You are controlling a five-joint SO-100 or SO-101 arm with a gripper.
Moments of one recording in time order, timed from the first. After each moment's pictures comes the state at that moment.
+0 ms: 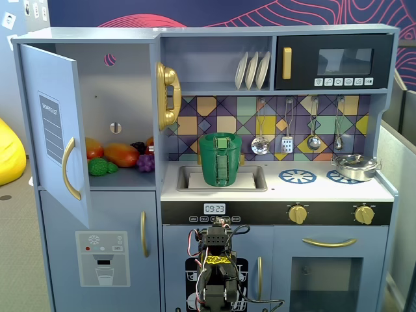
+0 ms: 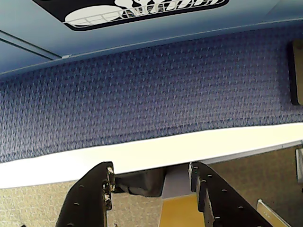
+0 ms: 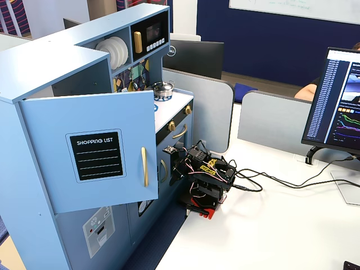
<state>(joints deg) 0.2 182.5 171.7 77.2 -86.3</state>
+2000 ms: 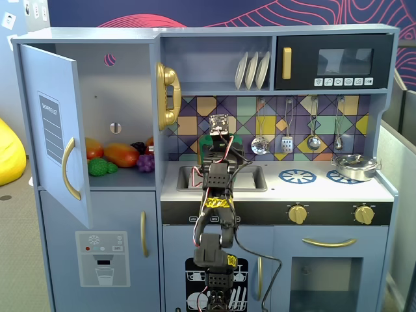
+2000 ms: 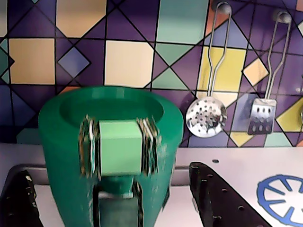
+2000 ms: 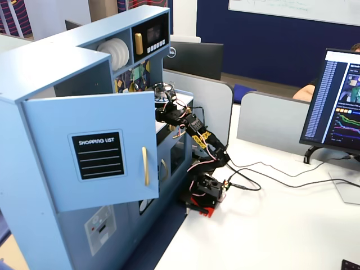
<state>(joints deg) 7.1 139.0 105.4 28.1 -99.1</state>
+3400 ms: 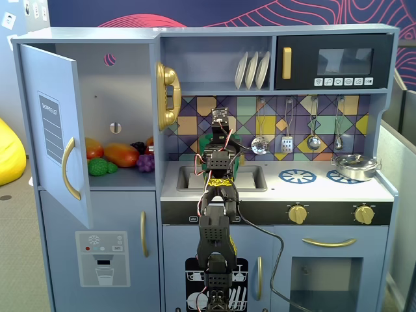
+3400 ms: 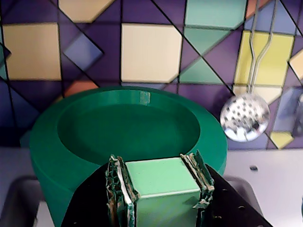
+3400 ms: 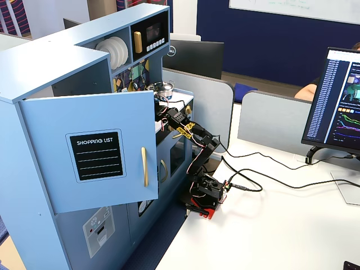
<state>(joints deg) 2.4 116.5 91.7 20.0 -97.5</state>
